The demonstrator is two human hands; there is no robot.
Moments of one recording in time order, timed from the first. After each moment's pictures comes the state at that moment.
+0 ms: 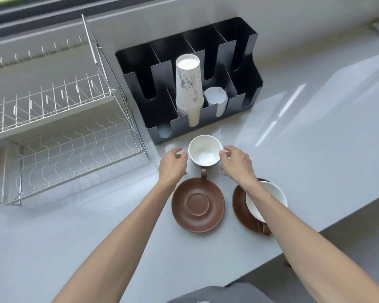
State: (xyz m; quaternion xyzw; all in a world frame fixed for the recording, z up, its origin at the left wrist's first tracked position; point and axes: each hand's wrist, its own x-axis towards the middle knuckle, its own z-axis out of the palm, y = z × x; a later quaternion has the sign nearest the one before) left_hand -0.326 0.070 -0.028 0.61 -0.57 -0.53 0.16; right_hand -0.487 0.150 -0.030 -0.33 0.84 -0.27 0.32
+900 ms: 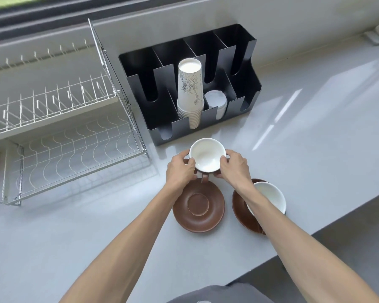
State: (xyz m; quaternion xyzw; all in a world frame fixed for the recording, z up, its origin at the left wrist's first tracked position) left_hand -0.331 0.083 -0.023 0.58 -0.56 -0.57 0.16; right_hand -0.471 0.149 -0.035 -0.30 0.85 -0.30 0.30
